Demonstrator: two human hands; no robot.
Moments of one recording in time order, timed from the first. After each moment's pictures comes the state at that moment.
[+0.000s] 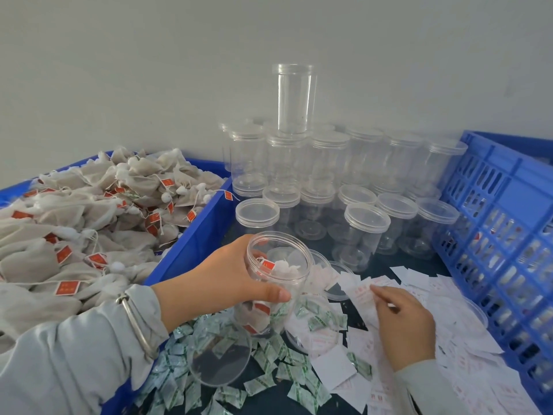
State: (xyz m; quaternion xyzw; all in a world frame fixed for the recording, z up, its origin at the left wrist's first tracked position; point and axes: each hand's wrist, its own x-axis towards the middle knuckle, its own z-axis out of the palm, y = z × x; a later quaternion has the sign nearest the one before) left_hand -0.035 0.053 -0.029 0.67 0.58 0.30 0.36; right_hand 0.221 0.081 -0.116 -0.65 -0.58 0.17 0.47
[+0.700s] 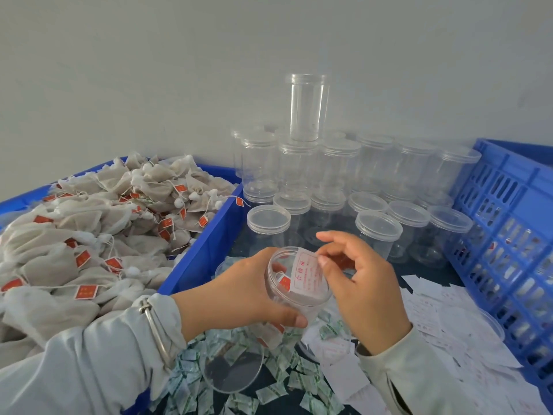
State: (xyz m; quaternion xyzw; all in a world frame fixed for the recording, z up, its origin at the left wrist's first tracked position) left_hand -0.036 0.054 -0.037 0.71 0.55 0.26 0.34; right_hand 0.147 0.064 -0.031 -0.38 -0.75 0.17 0.52
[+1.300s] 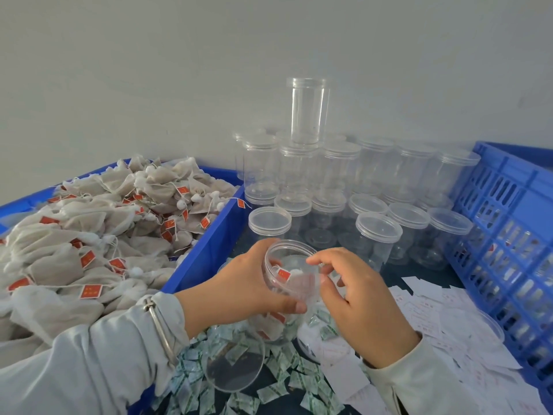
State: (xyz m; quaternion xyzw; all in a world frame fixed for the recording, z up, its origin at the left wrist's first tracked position) left_hand -0.036 0.053 -0.035 0.70 0.57 0.30 0.31; right_hand 0.154 0.054 -0.031 -0.37 -0.83 0.13 0.39
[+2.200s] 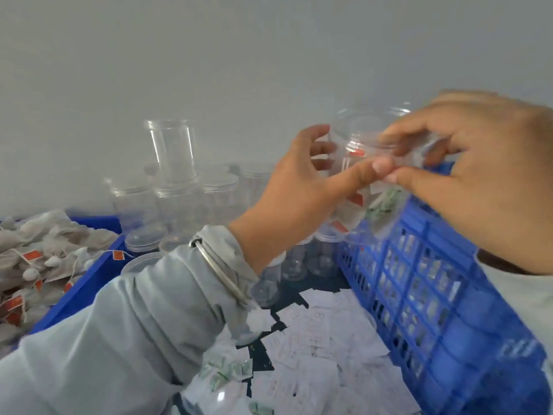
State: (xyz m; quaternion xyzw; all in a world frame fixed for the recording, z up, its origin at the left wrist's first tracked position) left_hand 0.188 0.098 0.113 0.70 0.30 0.54 0.36; right_hand 0.339 0.026 0.152 -0.44 -0.79 -0.22 0.37
